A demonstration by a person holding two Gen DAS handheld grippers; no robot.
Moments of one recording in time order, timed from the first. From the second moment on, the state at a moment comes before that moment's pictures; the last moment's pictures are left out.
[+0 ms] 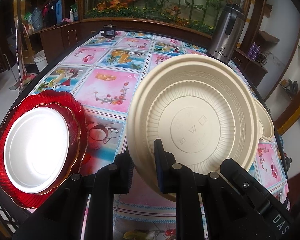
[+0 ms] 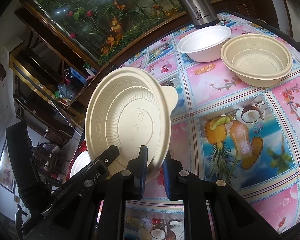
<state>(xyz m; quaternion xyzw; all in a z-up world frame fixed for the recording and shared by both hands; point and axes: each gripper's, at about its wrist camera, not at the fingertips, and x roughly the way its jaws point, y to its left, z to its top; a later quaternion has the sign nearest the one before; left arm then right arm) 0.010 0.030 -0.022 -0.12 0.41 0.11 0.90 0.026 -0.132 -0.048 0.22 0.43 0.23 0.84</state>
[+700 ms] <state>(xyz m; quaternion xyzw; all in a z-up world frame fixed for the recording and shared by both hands) -0.007 0.043 -0.015 -0.13 0.40 0.13 0.90 0.018 -0.122 -0.039 0.20 0.43 0.24 0.85</state>
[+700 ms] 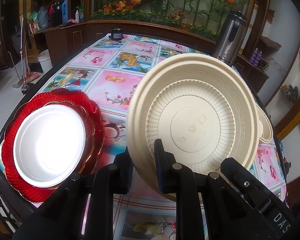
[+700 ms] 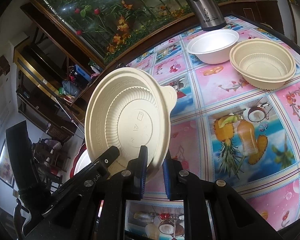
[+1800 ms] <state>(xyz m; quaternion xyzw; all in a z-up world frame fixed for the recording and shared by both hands) -0.033 0.081 -0.012 -0.16 0.38 0.15 0.90 0.014 -0.085 -0.031 0.17 0.43 0.29 0.84</state>
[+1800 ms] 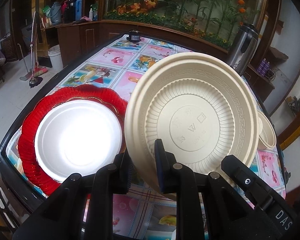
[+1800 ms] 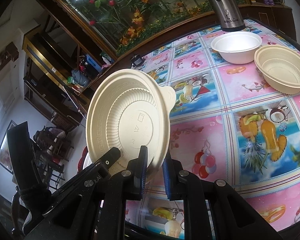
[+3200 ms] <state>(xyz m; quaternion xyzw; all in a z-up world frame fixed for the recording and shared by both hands) -0.067 0.172 0.013 -0.21 0.35 0.23 0.89 0.003 0.023 0.006 0.10 0.42 0.37 0.82</state>
